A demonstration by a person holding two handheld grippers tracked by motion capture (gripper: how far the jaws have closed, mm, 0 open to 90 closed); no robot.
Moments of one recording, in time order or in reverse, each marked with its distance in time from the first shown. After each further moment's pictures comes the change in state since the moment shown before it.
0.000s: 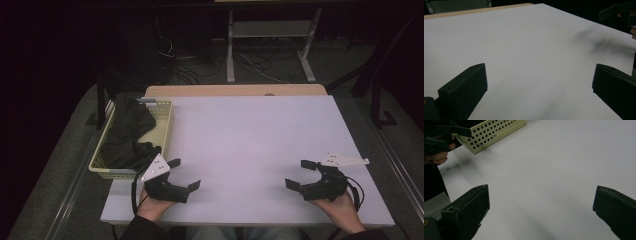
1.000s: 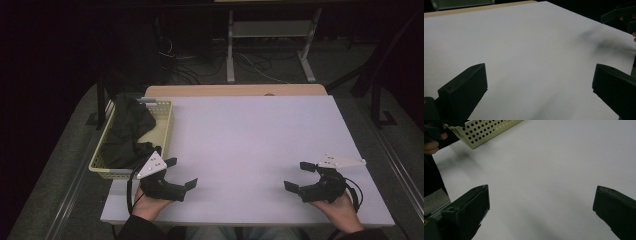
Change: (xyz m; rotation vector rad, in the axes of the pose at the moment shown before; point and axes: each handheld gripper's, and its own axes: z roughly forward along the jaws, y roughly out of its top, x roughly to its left) left arm 0.002 0.012 -0.013 0.033 0.029 -0.026; right arm 0.002 -0.003 0.003 0.033 -0.008 -0.007
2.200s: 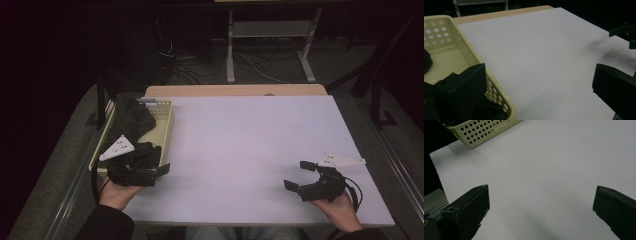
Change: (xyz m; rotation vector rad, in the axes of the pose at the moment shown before) left arm 0.034 0.041 -0.059 0.029 0.067 -0.056; right arm -0.001 0.001 0.001 -0.002 -0.008 -0.005
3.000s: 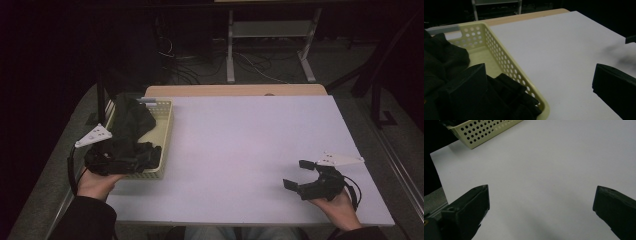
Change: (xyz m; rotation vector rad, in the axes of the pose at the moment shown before) left arm 0.034 0.022 -0.032 0.011 0.092 -0.030; right arm -0.002 0.002 0.002 0.006 0.009 0.003
